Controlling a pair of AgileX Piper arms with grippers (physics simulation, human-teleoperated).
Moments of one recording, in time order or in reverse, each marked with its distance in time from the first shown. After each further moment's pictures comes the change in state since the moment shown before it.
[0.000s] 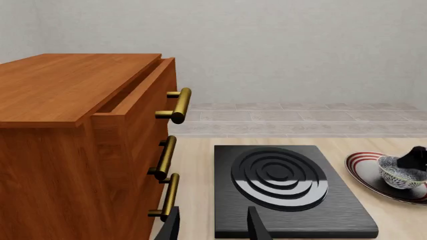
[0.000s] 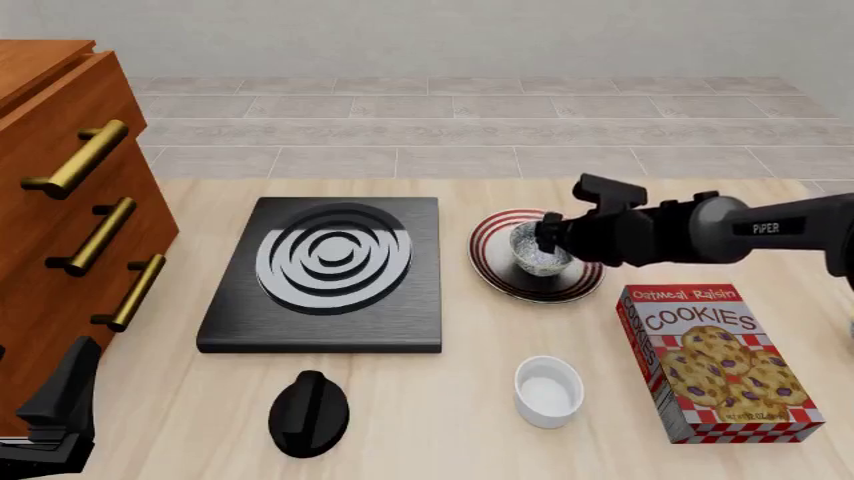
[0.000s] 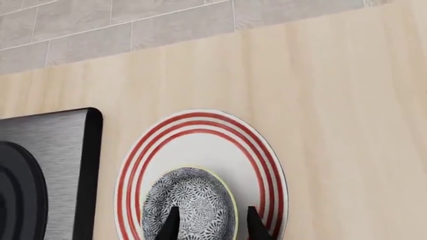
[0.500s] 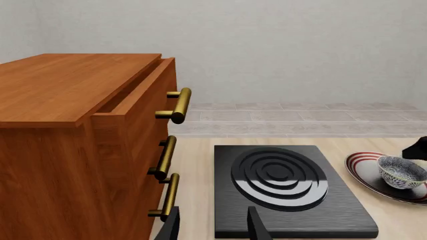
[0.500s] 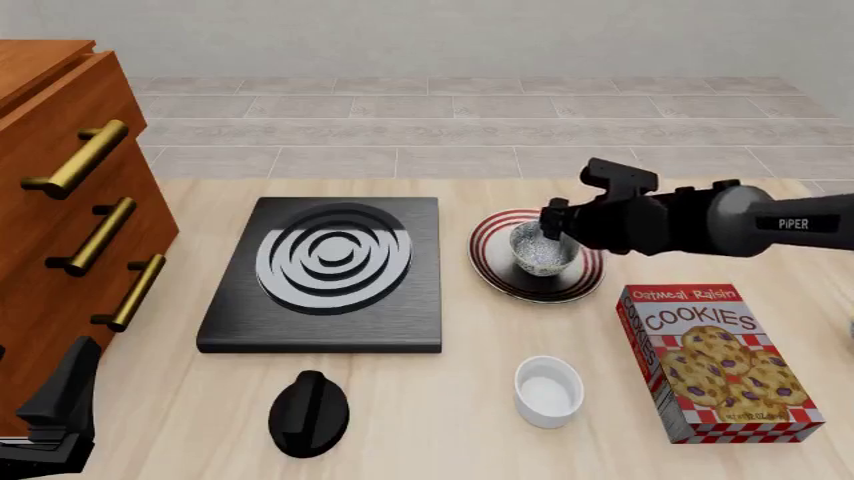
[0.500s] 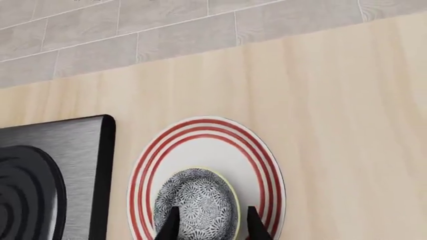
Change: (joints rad) left arm 0.000 0.000 0.000 0.000 0.000; right arm -0.002 -0.068 0.002 0.033 0.003
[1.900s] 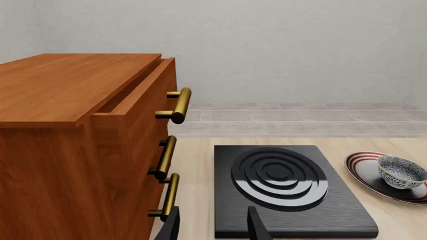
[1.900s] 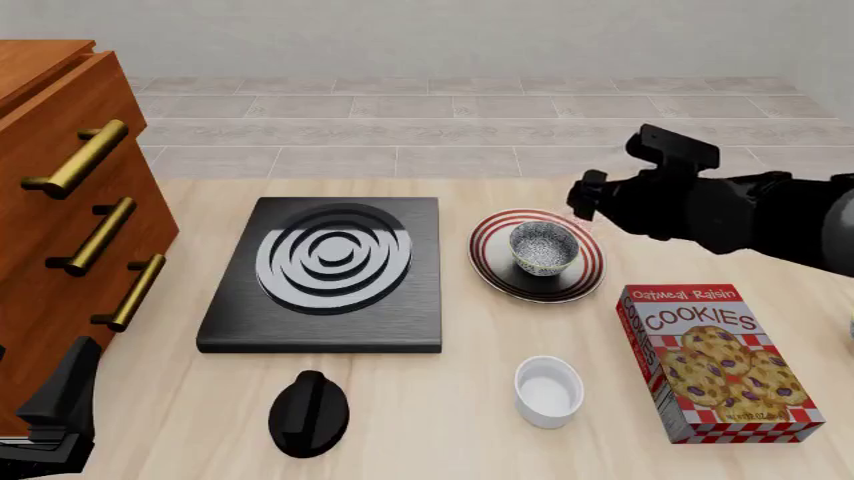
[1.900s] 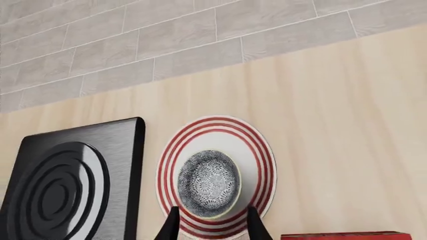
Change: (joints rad) left arm 0.000 0.000 0.000 0.000 0.000; right arm -0.003 -0.319 0.149 0.068 0.033
